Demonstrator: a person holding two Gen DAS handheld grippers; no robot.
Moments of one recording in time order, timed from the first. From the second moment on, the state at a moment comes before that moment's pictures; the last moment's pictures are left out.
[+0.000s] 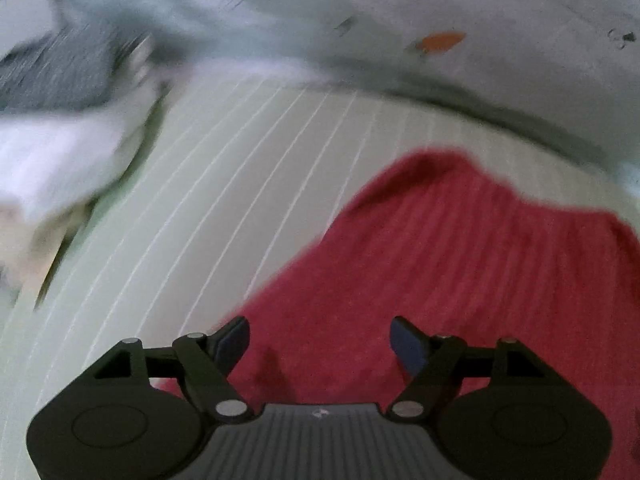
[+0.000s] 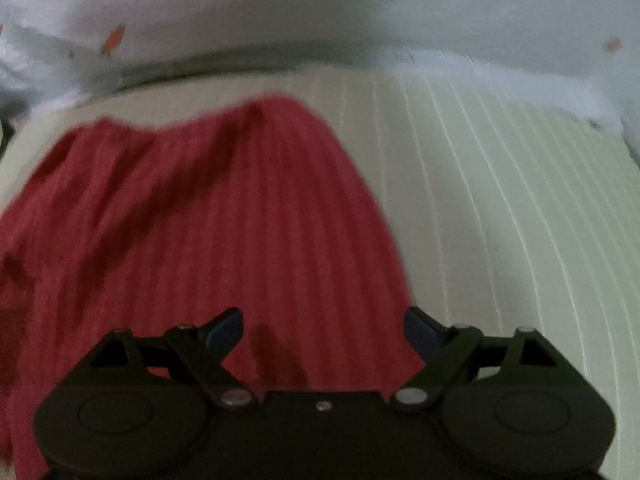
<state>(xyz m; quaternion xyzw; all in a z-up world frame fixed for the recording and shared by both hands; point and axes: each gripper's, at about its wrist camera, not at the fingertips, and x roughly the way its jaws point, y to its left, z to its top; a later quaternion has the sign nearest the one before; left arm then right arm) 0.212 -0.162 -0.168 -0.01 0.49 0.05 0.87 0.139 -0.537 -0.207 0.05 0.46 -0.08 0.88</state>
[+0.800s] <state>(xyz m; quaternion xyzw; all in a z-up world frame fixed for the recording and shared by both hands) 0.170 -0.049 -0.200 -0.05 0.53 0.00 0.84 0.052 -0.396 -0.186 0.03 0.47 -0.14 0.87</state>
